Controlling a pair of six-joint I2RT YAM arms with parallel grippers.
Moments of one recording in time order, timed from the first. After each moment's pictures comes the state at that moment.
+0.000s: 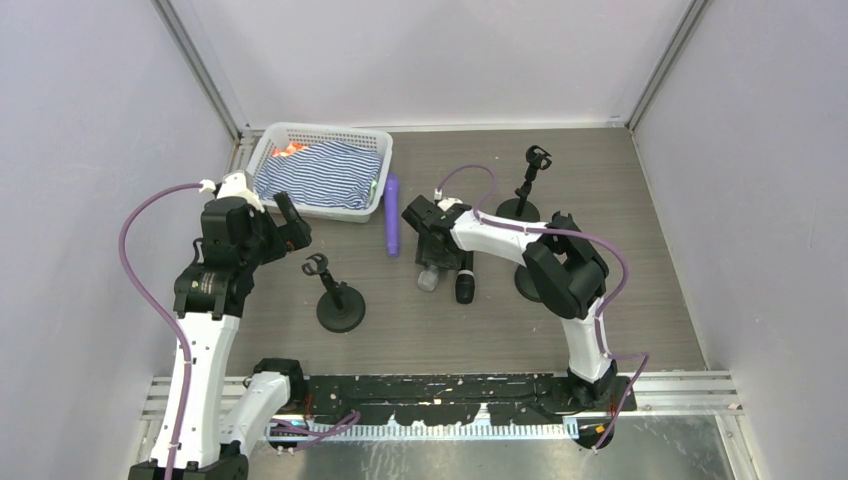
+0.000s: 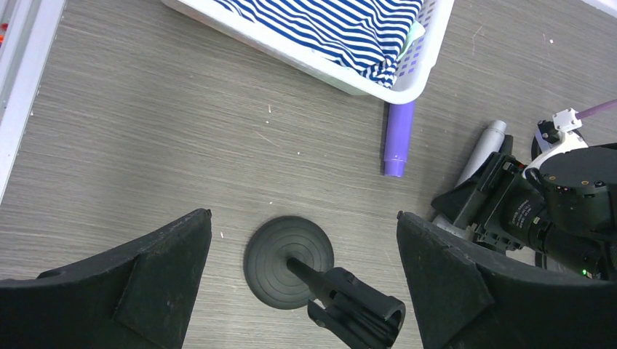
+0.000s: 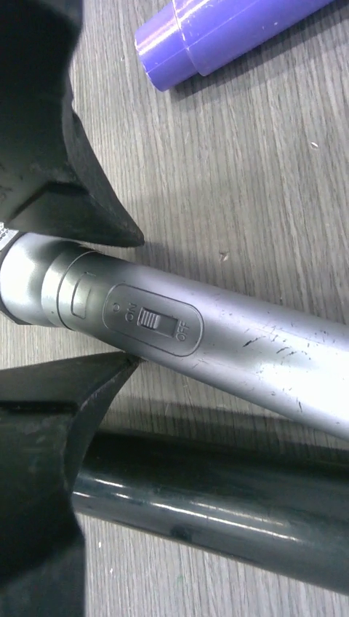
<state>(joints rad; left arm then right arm) -0.06 0.81 1.09 -0.84 -0.04 -0.38 0.81 2.03 1.45 -0.66 0.28 0.92</state>
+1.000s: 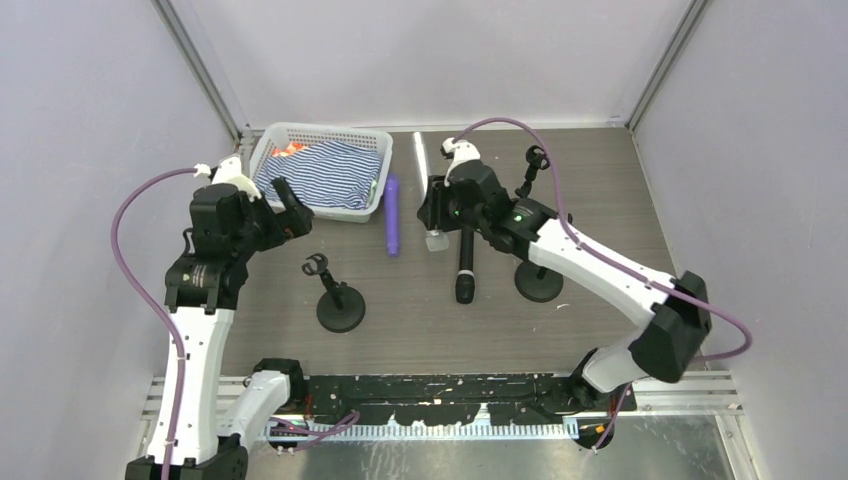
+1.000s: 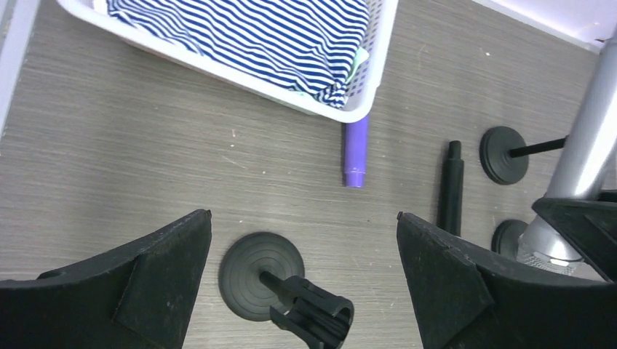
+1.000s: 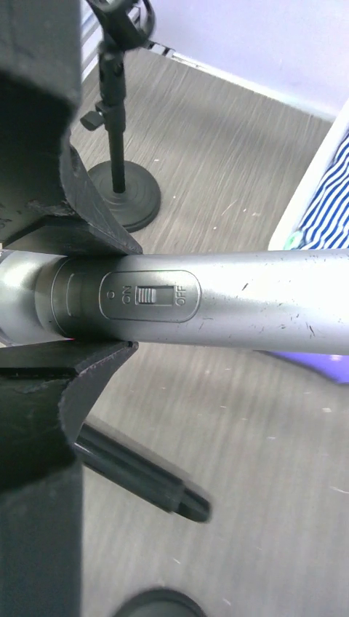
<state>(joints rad) -0.05 0.86 1.20 -0.84 0.03 -0.38 0.81 1.50 1.33 -0.40 0.16 0.52</state>
